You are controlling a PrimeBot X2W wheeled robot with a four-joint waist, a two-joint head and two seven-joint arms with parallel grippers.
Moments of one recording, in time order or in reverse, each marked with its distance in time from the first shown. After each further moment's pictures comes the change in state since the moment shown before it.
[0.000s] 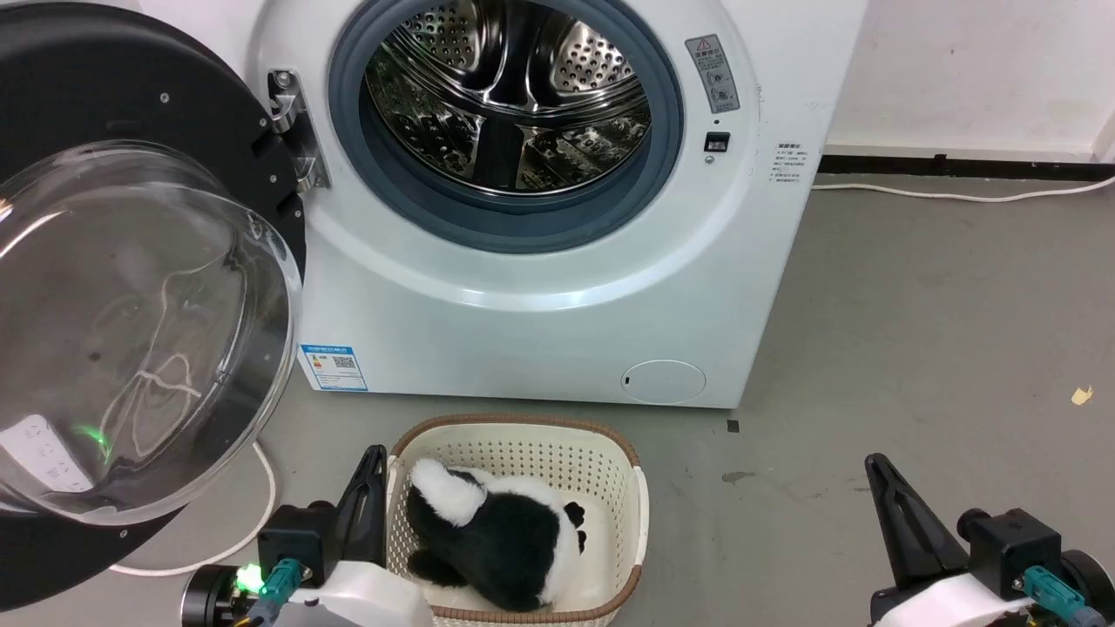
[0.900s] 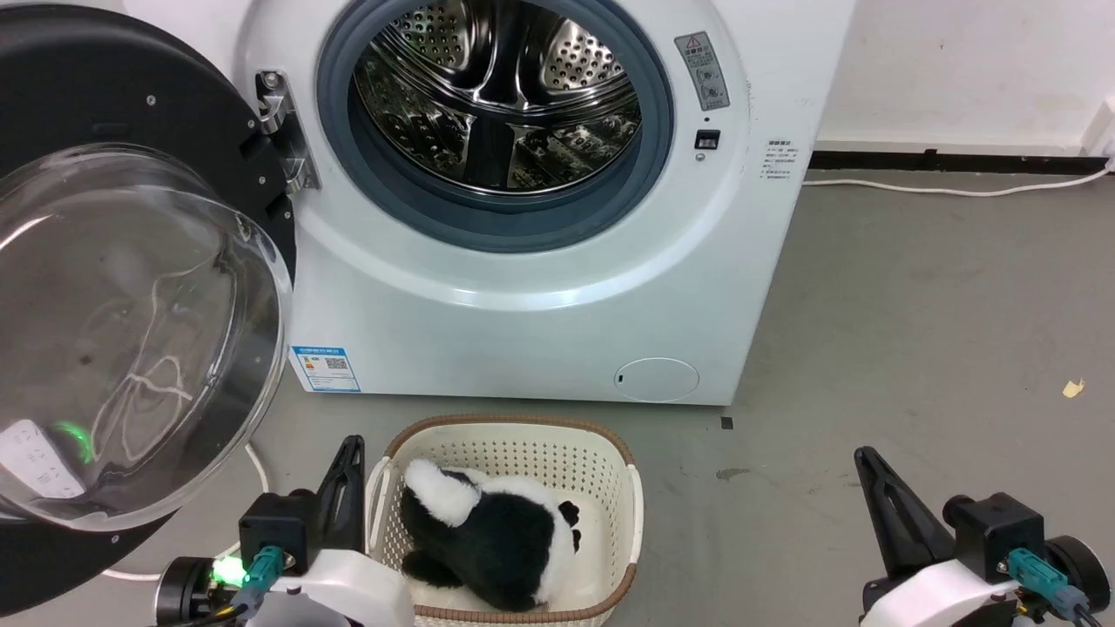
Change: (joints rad) left arm 0.000 0.000 0.041 -0.047 0.044 -0.005 0.054; right arm -0.020 0.000 0.014 -0.010 -0.016 0.000 0.053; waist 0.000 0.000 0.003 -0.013
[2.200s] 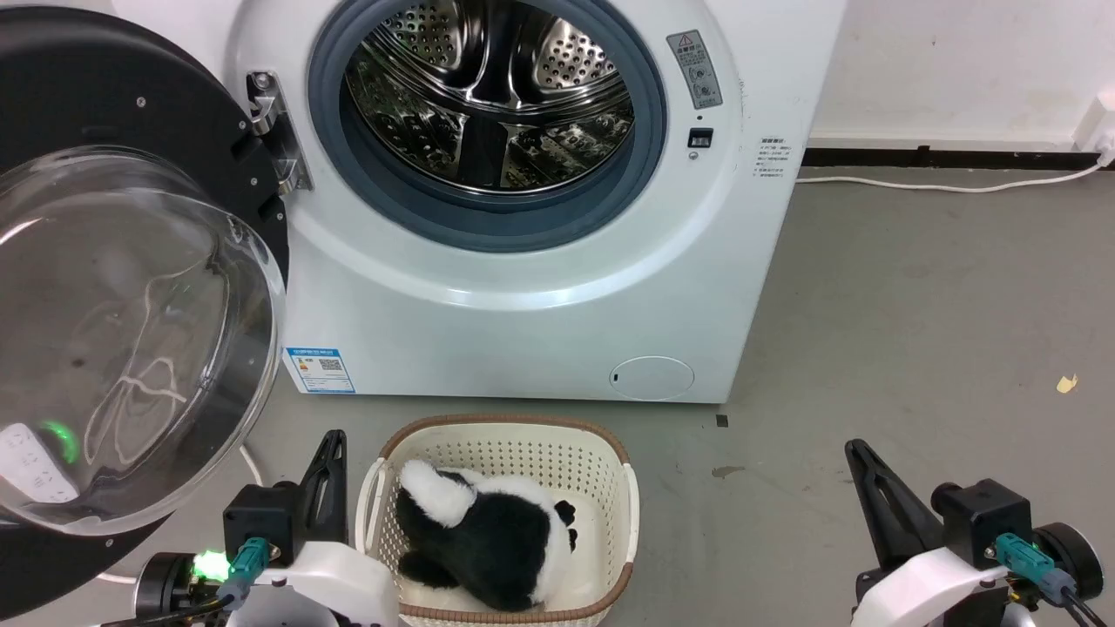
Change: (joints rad) left arm 0.000 0.000 0.037 -0.035 0.028 -0.009 0.044; right arm -0.018 0.000 0.015 -0.012 -0.010 0.000 0.045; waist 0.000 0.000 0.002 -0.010
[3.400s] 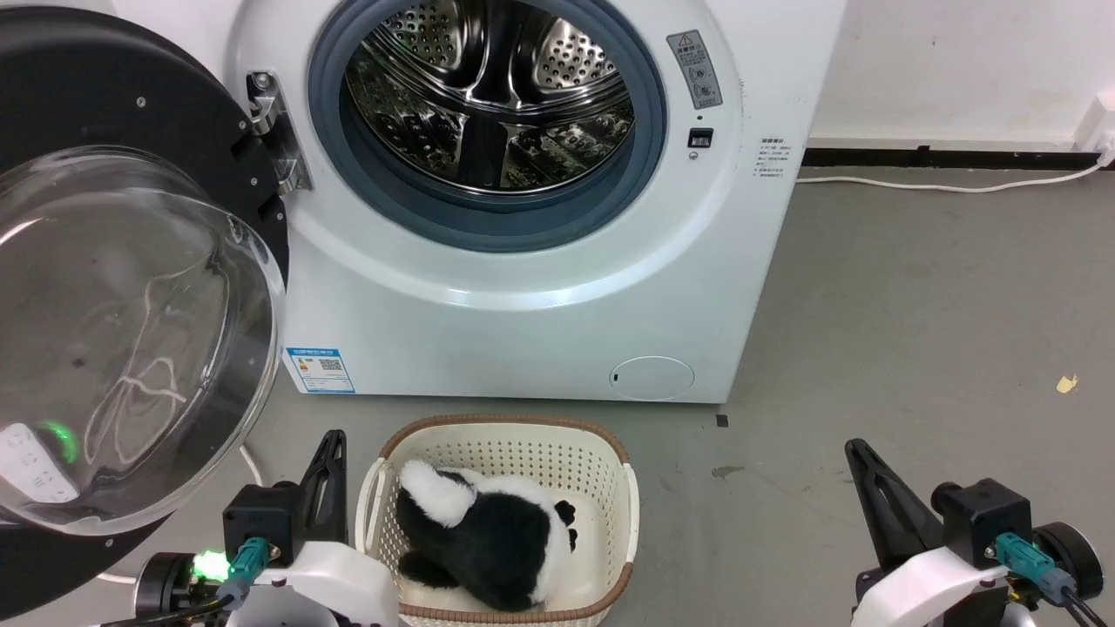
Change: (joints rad) left arm 0.000 0.000 0.000 0.000 0.000 0.000 0.000; right arm -0.001 0.000 0.000 0.000 0.000 0.000 0.000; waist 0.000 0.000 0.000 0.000
